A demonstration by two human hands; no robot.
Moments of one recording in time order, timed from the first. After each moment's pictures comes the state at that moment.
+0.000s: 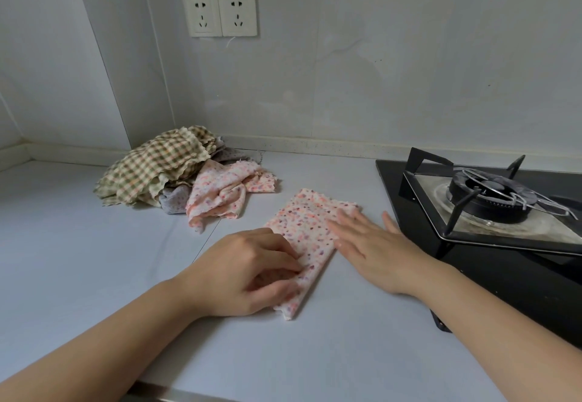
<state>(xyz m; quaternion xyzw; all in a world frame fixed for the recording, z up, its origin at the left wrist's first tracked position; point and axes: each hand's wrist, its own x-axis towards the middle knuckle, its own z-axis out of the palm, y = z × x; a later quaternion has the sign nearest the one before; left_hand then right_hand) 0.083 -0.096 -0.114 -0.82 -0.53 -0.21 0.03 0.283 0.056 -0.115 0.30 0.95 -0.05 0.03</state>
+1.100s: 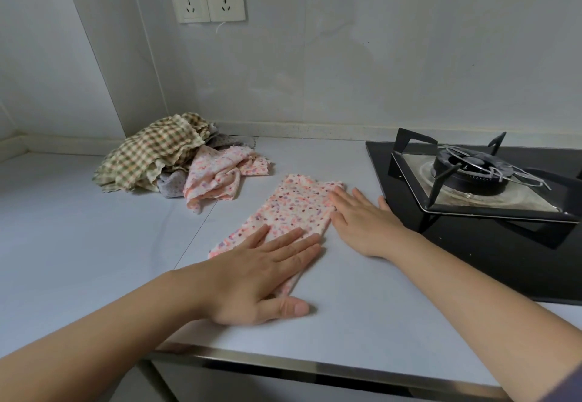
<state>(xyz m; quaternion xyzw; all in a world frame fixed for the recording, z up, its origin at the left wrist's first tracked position) 0.121 -0.118 -0.109 -0.81 -0.58 0.08 -0.06 0.273 0.057 -0.121 0.40 0.91 -0.09 0.01</state>
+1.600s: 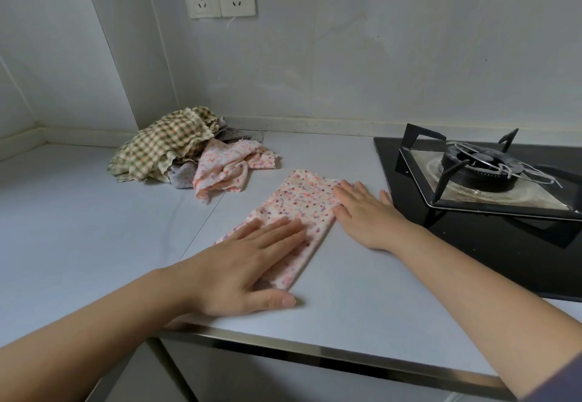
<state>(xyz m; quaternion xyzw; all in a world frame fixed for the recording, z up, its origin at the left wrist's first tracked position) 0.111 -0.139 -0.114 -0.80 -0.60 -0.03 -0.02 0.273 0.057 -0.123 0.38 0.92 -0.10 0.01</state>
